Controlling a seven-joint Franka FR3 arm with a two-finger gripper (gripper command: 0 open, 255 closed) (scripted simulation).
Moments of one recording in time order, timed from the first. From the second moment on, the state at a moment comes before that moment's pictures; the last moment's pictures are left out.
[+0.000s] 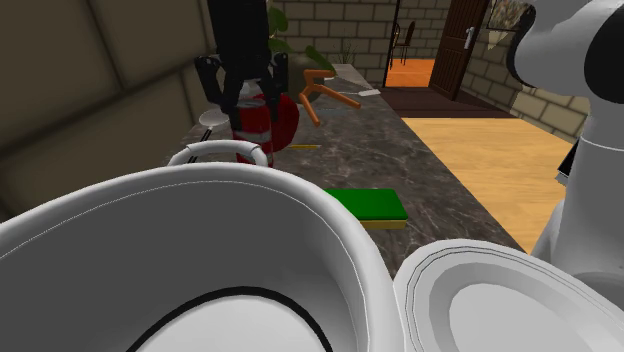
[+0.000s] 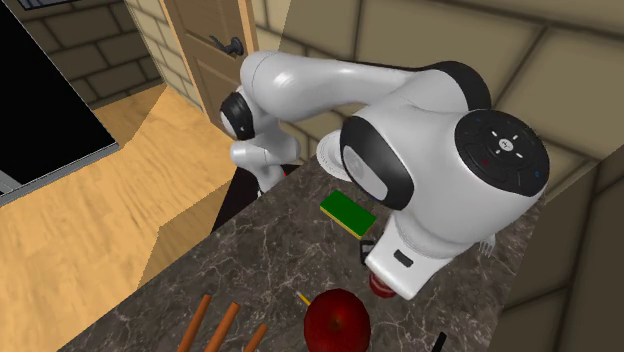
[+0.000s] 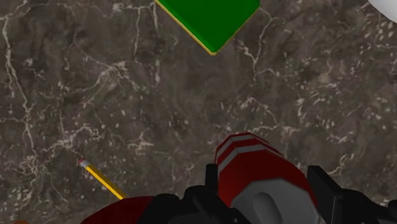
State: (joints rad) arm 0.23 0.25 0.51 -1.16 -0.01 1.29 0.62
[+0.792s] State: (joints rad) arm 0.30 0.35 0.53 -0.85 -0.06 1.08 0.68
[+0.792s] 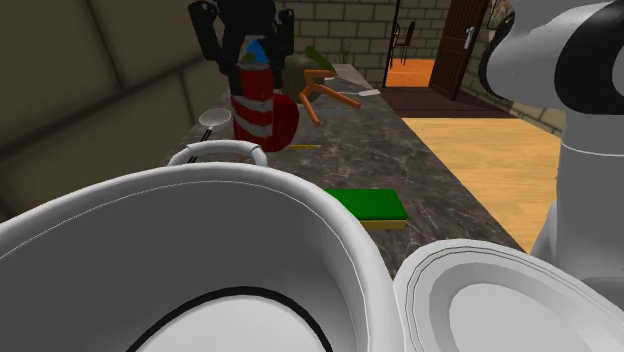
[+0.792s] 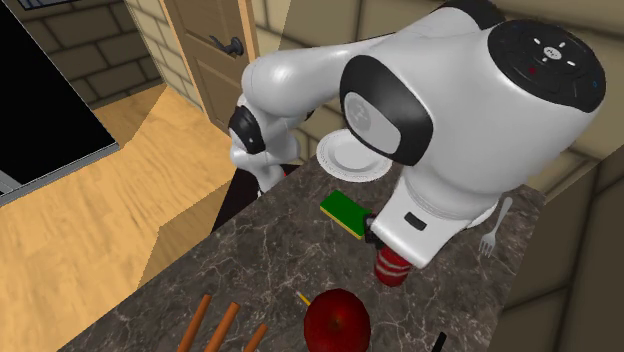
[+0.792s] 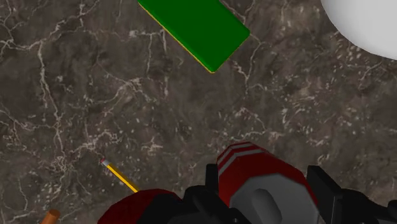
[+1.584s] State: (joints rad) arm 0.20 -0.21 0.51 -1.46 0.23 1.19 0.66
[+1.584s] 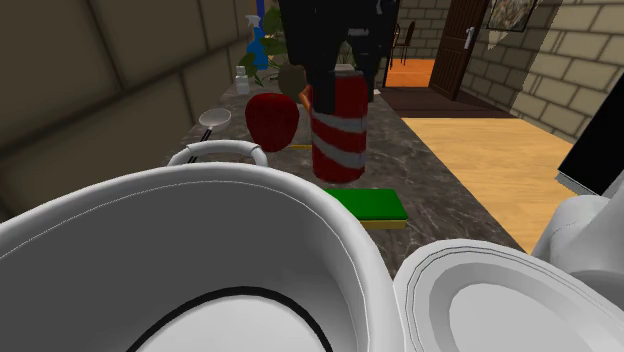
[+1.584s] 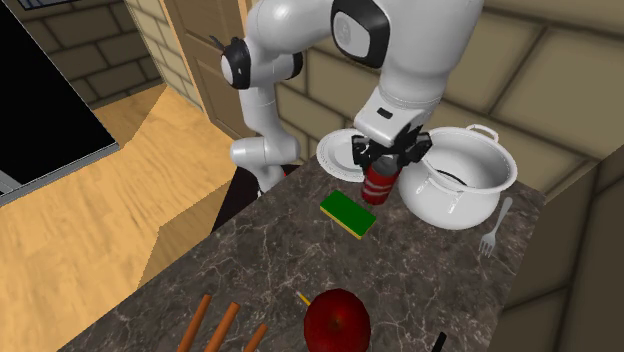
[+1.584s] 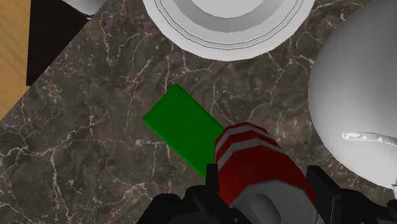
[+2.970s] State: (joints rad) arm 0.33 -0.75 0.48 -1.78 0.50 1.05 0.81
